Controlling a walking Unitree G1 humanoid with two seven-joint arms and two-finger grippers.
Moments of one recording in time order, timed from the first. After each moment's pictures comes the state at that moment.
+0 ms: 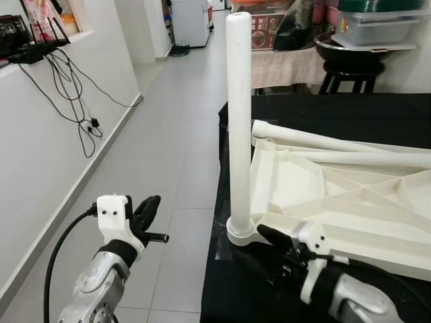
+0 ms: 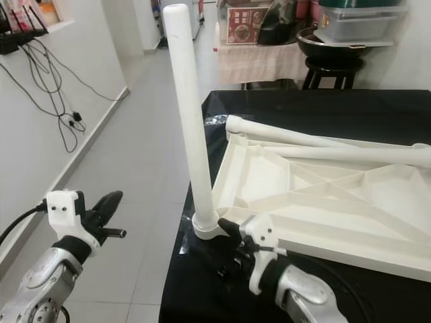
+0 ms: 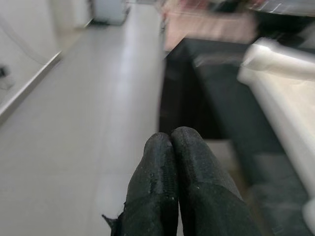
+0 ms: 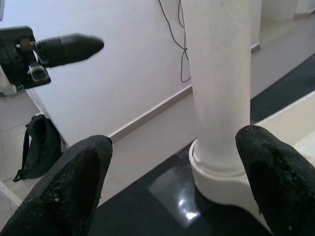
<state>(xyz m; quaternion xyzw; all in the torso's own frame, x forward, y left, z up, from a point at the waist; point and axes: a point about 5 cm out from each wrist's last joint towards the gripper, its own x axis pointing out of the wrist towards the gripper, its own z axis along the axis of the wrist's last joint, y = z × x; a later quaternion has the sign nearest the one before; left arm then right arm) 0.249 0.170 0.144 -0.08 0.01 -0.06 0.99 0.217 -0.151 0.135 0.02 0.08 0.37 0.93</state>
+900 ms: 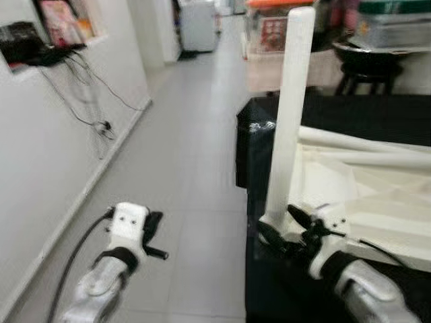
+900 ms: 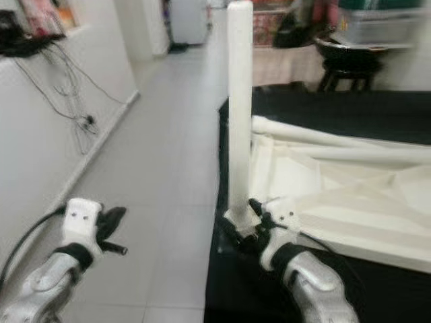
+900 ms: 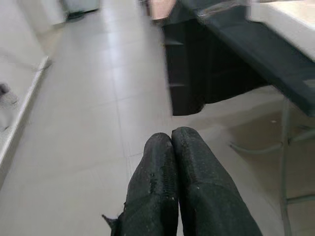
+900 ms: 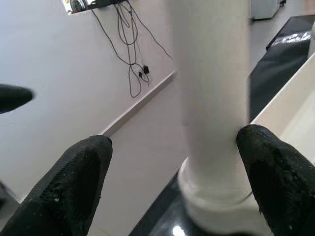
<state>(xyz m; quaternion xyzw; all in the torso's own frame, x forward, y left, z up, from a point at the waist) 0.240 0.158 0.129 0.03 0.04 -0.13 0.99 0.228 -0.168 0.136 0.03 0.07 0.28 0.96</state>
